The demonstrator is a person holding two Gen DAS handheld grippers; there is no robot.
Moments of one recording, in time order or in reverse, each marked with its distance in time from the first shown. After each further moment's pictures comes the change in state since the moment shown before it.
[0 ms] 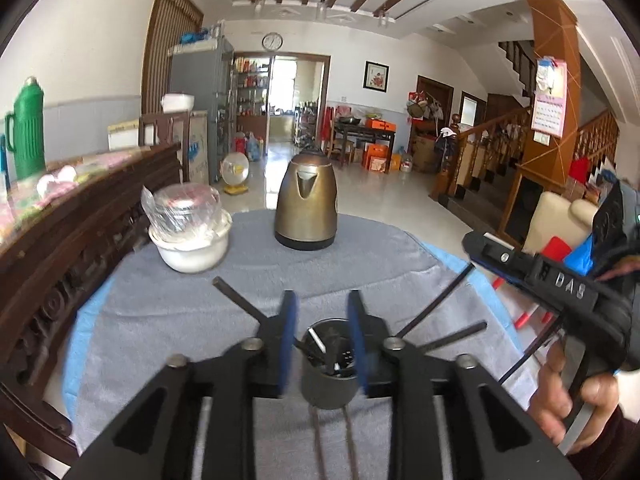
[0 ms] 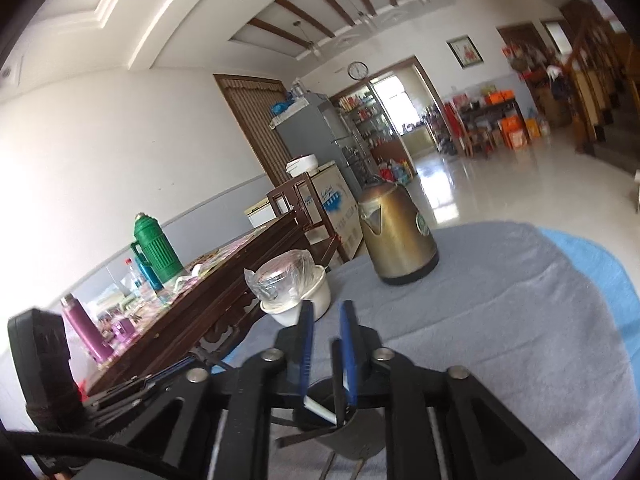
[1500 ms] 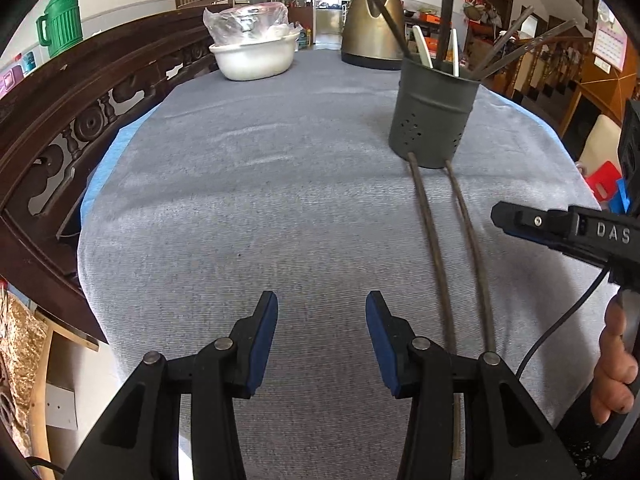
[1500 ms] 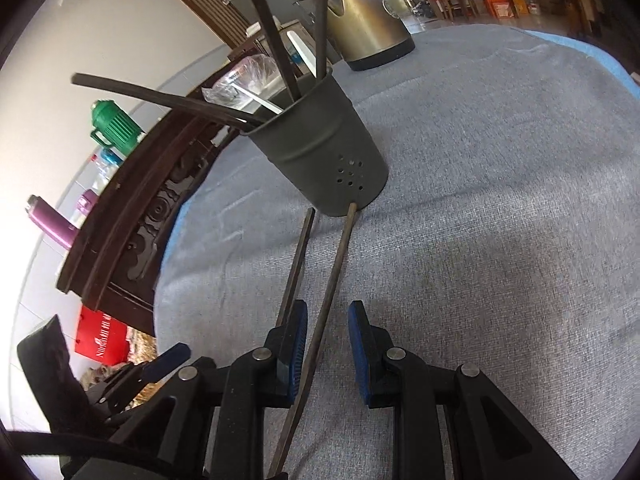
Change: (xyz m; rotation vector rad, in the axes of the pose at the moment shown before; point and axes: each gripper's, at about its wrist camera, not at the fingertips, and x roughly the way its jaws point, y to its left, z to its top) left arm 0.006 0.047 -0.179 -0.065 0.441 0.174; right arm 0.043 -0.011 -0.174 0.085 0.542 -0.104
